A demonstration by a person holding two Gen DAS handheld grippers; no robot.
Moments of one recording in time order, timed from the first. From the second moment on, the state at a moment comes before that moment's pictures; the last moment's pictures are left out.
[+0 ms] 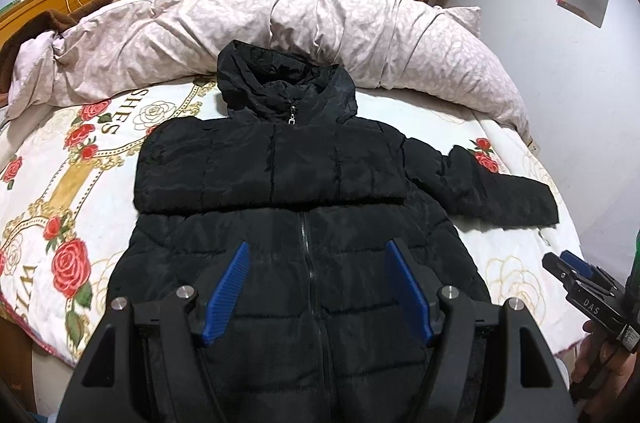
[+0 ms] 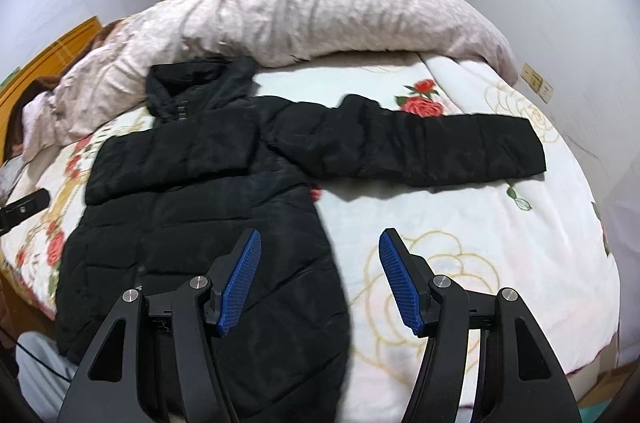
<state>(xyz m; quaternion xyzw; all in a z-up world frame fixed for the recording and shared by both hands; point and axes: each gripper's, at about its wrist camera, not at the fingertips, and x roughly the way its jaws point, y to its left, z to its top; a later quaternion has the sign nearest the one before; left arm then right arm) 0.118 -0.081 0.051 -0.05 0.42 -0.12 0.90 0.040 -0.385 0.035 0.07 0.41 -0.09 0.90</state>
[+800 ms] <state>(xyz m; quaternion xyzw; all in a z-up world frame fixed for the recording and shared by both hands) 0.274 -0.099 -0.055 -0.03 0.46 -0.09 0.88 0.135 -0.606 -0.083 0.27 0.43 -0.23 0.83</state>
